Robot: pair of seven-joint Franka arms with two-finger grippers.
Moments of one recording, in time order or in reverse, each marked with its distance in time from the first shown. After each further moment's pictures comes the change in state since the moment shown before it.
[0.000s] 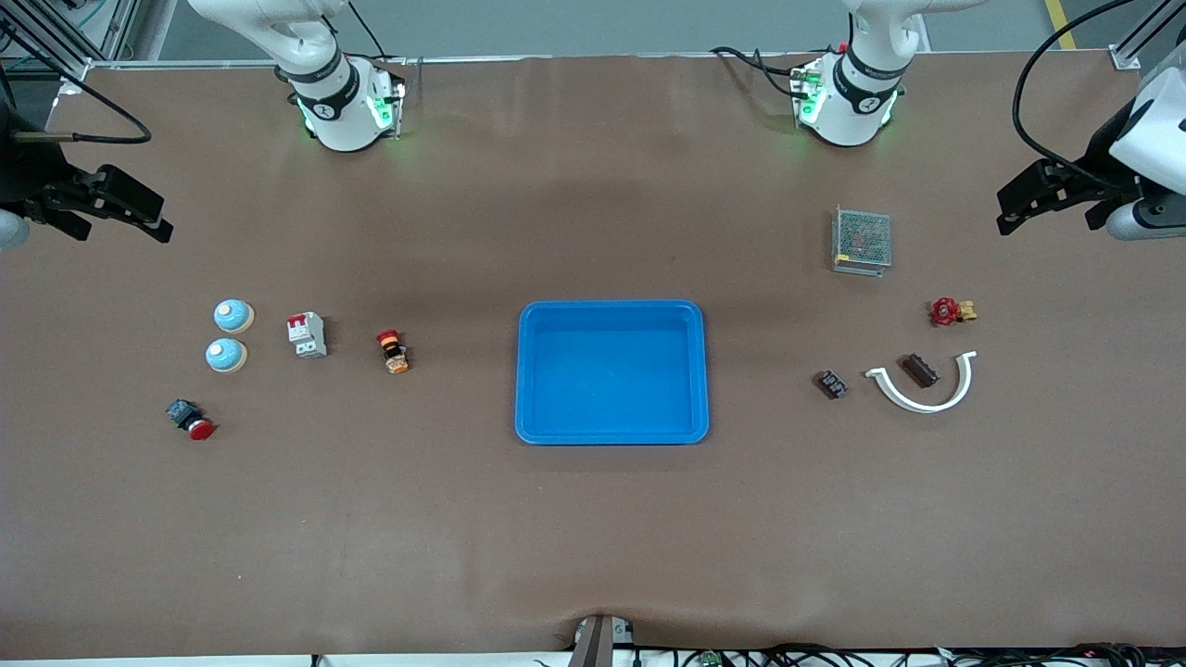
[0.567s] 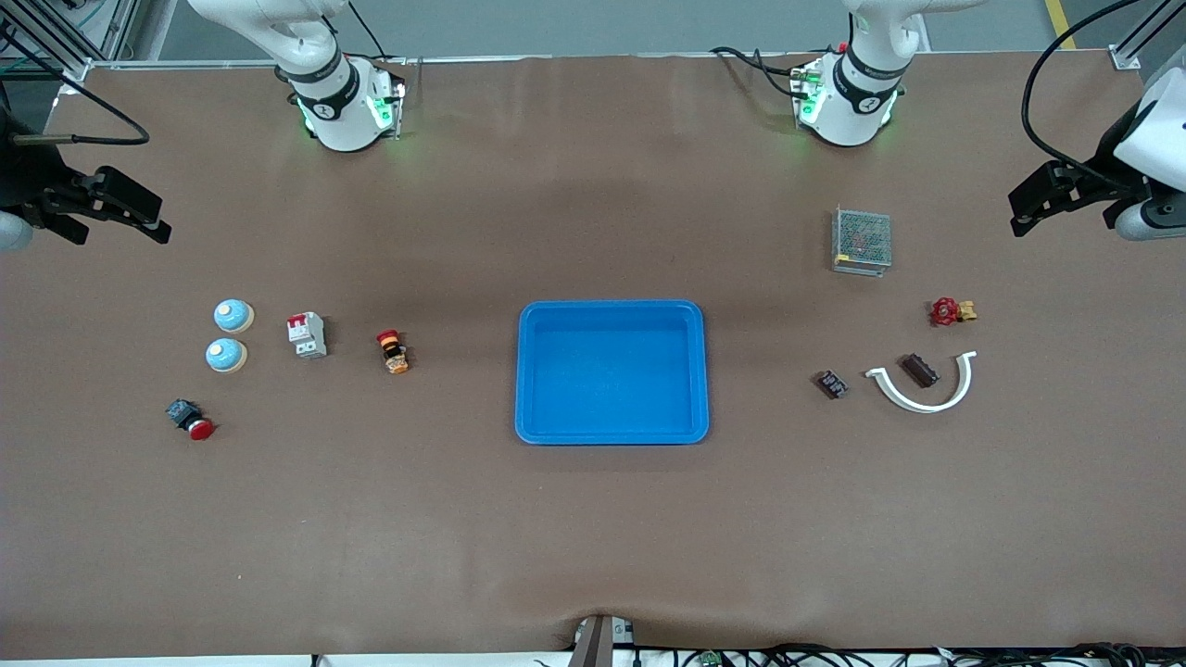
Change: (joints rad) left arm -0.002 0.010 -0.004 0.005 0.063 -0.001 -0.003; right arm 0.000 0.005 -0.008 0.000 0.000 0.000 -0.049
